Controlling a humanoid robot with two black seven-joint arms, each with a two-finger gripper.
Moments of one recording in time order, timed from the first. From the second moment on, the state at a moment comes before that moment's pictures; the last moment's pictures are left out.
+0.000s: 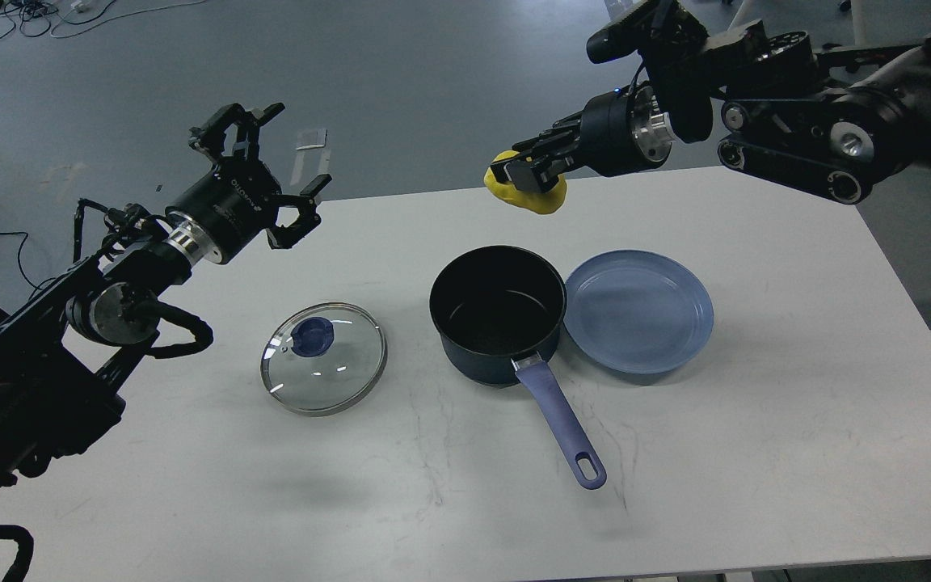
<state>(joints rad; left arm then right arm) -0.81 0.47 -0.66 -0.90 0.00 -0.40 -0.10 1.53 -0.28 -0.30 0.85 -1.26 0.23 0.44</state>
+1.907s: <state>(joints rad) -0.81 0.48 -0.66 -0.91 0.00 -0.41 -0.10 1.40 -0.20 -0.21 0.77 -1.15 0.23 0.42</state>
